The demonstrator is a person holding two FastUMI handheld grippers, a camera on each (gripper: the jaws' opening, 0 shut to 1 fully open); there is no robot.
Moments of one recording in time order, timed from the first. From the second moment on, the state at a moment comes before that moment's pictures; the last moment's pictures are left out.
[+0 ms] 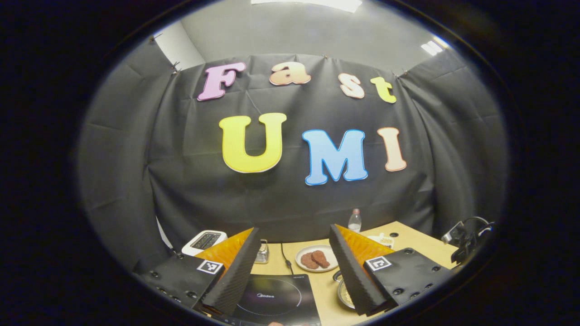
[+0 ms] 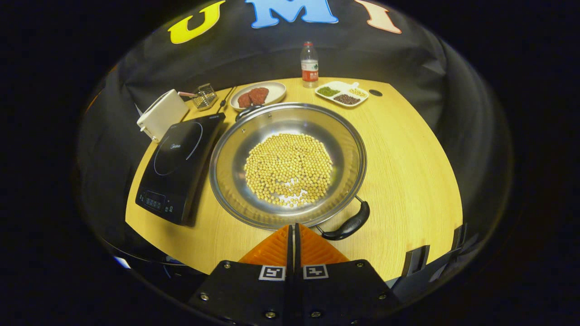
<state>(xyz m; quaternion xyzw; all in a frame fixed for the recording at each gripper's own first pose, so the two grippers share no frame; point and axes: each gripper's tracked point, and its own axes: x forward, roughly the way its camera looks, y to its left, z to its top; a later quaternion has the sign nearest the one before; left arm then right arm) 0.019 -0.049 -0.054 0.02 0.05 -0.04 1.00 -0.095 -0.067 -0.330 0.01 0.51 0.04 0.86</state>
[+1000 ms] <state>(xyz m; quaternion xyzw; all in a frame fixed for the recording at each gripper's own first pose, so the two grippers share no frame) 0.032 -0.040 -0.059 0.02 0.06 -0.03 1.00 -0.080 -0.112 -0.364 0.01 0.56 -0.02 0.83</state>
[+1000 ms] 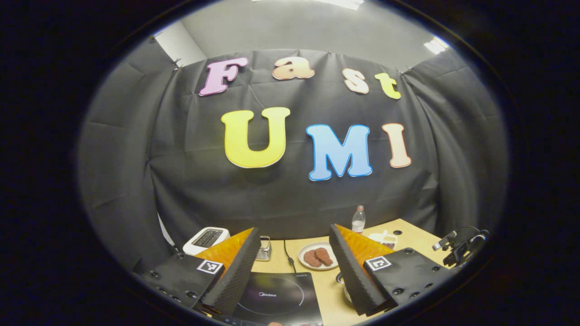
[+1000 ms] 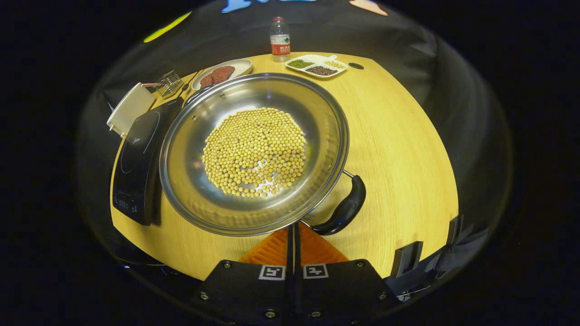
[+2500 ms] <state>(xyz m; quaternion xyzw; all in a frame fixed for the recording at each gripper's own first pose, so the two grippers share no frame) 0.042 -0.068 -0.078 0.03 0.09 -0.01 1.00 0.016 -0.217 -0.358 -0.03 0.52 -0.07 0.85</state>
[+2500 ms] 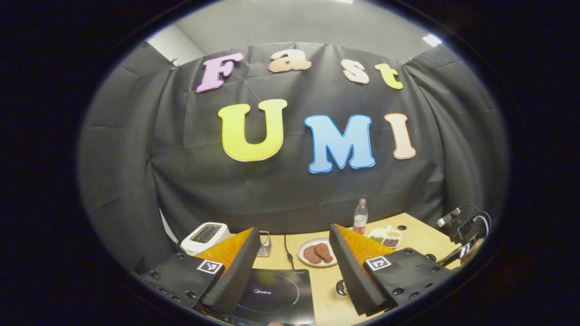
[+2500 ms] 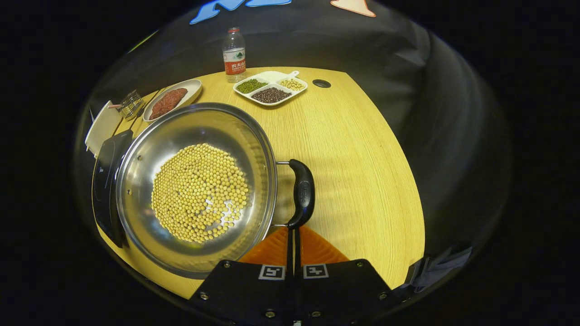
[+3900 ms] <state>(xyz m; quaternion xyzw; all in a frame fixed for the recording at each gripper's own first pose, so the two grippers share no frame) 0.061 -0.197 -0.271 -0.01 0.31 -0.16 0.94 0.035 -0.216 -0.294 0.02 0.37 -0.05 0.93</state>
